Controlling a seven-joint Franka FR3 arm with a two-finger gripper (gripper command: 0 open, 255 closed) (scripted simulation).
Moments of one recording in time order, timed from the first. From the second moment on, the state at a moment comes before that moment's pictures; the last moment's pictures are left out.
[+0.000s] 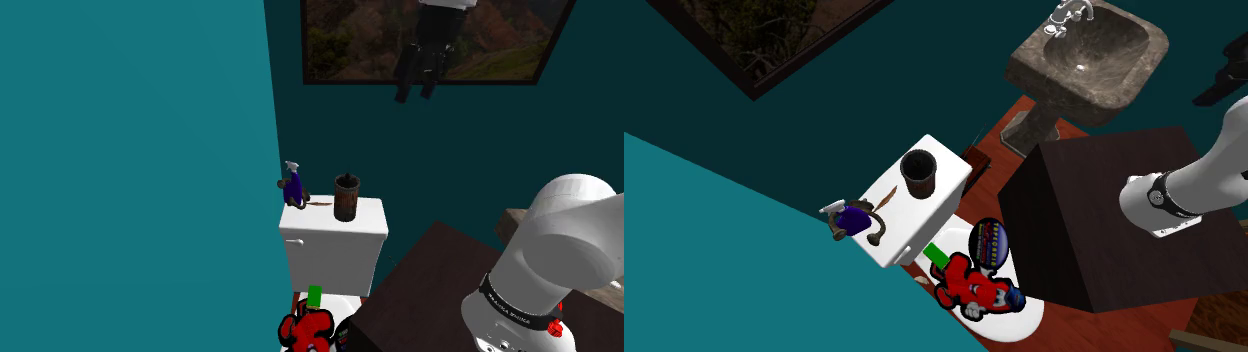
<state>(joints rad) 0.02 -0.81 -0.04 -2.27 0.06 1.56 0.10</state>
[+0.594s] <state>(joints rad) -0.03 -0.60 -0.03 -2.27 0.07 1.75 0.21</state>
